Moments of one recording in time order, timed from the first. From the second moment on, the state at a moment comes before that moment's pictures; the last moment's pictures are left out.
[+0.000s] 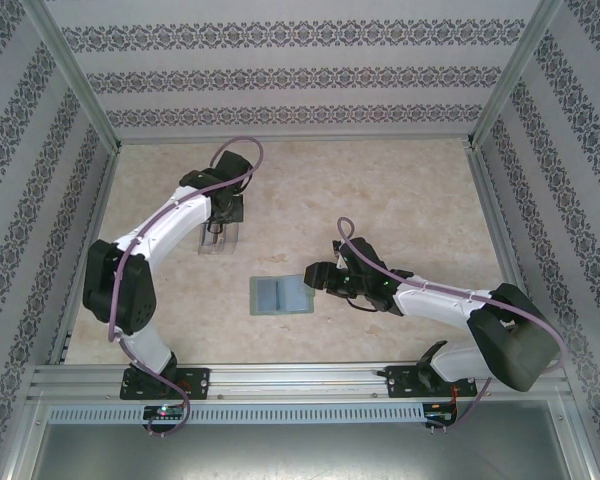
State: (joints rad) left arm -0.37 1.71 1.44 -0.92 -0.31 -0.41; right arm 0.70 1.35 0.52 0.09 -0.29 0.94
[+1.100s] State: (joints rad) left arm -0.47 1.16 0.96 -0.44 0.78 -0.60; right arm 0.72 1.18 0.53 0.51 -0.52 0.99
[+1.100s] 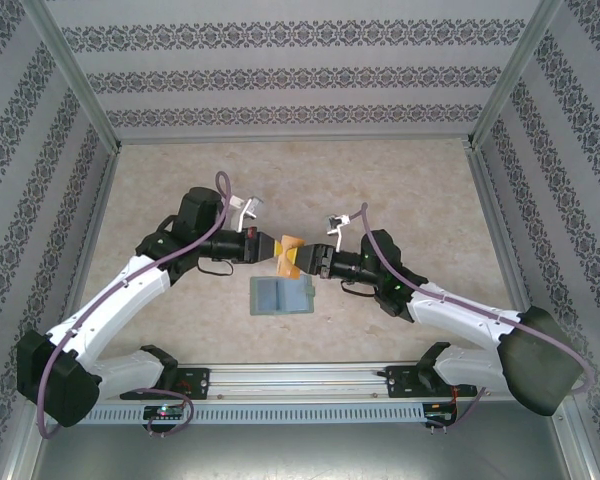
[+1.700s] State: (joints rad) left arm -0.48 1.15 0.87 -0.42 0.68 -0.60; right arm 0.72 1.09 0.42 0.46 -0.48 1.05
